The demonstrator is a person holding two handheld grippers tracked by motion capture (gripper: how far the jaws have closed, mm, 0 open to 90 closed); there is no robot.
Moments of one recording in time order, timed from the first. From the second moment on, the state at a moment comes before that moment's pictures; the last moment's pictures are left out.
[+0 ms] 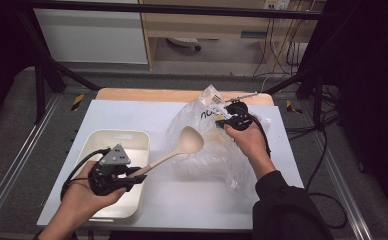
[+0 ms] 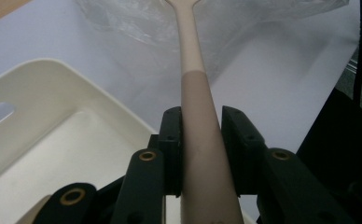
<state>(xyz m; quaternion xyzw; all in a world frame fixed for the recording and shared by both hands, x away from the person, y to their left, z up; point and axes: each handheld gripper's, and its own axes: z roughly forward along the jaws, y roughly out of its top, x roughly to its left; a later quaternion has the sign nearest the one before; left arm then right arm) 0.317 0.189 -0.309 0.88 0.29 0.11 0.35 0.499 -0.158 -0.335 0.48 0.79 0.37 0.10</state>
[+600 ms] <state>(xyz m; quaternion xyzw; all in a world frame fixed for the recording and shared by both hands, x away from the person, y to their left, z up) 0.332 0.127 -0.335 0.90 0.27 0.10 0.32 0.493 -0.157 -0.328 0.47 0.79 0.38 0.10</state>
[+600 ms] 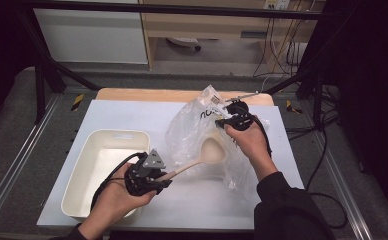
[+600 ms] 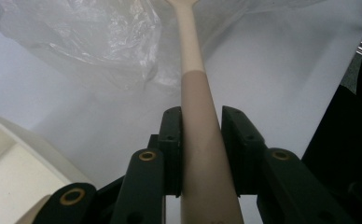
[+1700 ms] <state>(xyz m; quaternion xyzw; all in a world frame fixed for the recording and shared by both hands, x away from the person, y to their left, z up) 0.371 0.089 -0.349 0.90 0.28 0.12 0.31 0.476 -0.159 -0.327 0.46 0.79 0.38 0.10</state>
